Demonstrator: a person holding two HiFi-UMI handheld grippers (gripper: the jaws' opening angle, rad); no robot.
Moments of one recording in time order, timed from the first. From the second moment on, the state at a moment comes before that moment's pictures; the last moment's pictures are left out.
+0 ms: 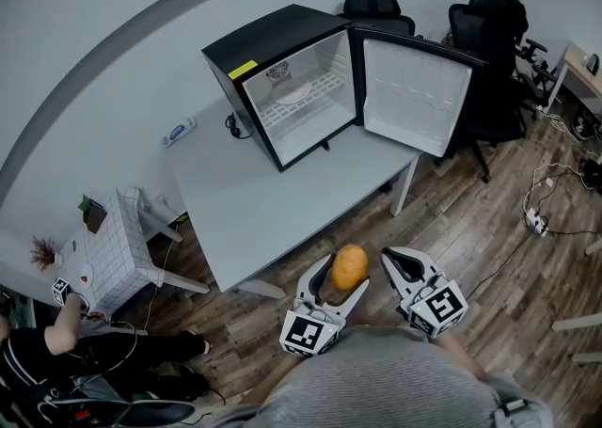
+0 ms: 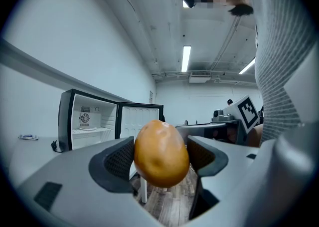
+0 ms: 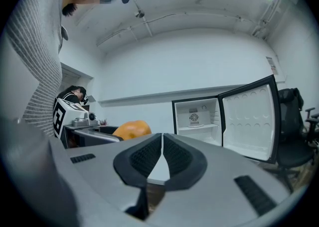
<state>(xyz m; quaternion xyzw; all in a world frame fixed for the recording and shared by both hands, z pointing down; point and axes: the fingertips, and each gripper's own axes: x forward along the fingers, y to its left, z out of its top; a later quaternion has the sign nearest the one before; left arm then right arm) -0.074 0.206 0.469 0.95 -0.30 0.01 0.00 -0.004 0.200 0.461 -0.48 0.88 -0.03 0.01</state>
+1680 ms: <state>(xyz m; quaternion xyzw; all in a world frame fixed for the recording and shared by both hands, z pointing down) -0.068 -0.043 0.451 0.94 -0.35 -0.02 0.03 0.023 -0.023 0.452 -0.48 0.88 -0.03 -0.01</state>
